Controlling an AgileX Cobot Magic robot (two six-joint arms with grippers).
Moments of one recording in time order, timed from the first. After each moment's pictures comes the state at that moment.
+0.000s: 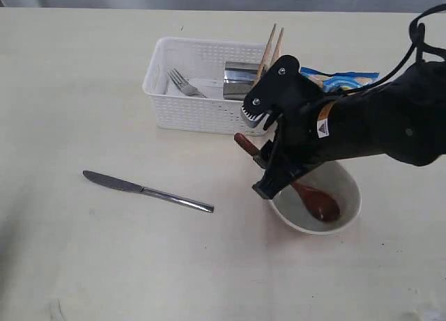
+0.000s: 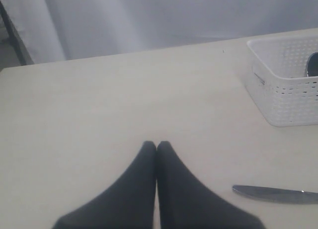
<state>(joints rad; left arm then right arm) -0.14 0.00 0.00 0.12 0.35 -0.04 0.68 1.50 -0.67 -0.04 0.22 -0.26</state>
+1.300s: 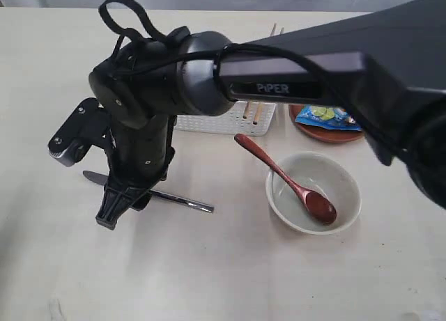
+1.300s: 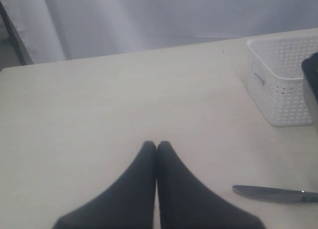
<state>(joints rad) -0.14 0.00 0.00 0.12 0.35 -0.04 1.04 2.14 -1.55 0.03 0.86 -0.23</state>
